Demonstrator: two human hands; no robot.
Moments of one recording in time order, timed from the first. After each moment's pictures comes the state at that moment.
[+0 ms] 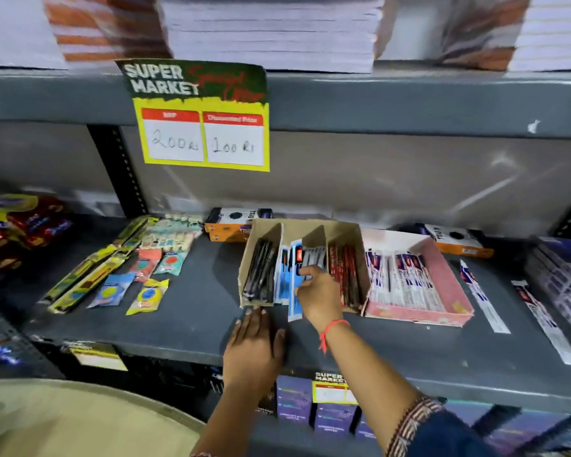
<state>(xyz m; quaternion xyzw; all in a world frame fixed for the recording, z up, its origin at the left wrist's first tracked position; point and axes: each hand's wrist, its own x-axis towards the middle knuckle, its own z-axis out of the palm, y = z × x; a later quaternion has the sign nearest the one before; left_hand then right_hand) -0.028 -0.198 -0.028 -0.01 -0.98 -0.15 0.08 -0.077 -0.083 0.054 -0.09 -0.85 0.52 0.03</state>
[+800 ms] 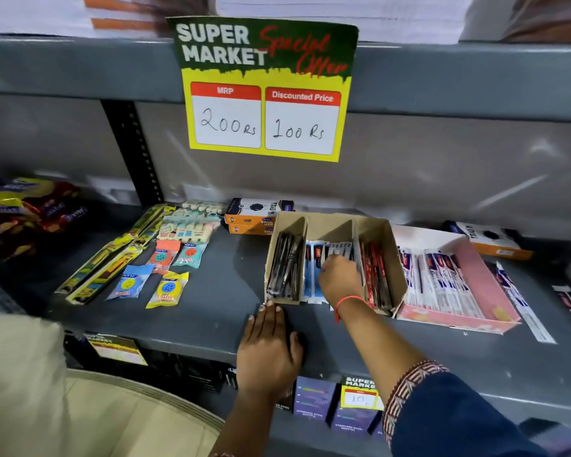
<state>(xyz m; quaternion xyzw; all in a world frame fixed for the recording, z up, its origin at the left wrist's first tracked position) -0.029 -0.217 -0.030 -0.02 -0.98 -0.16 0.12 -0.121 -0.096 0.049 -0.09 -0.95 0.30 0.01</state>
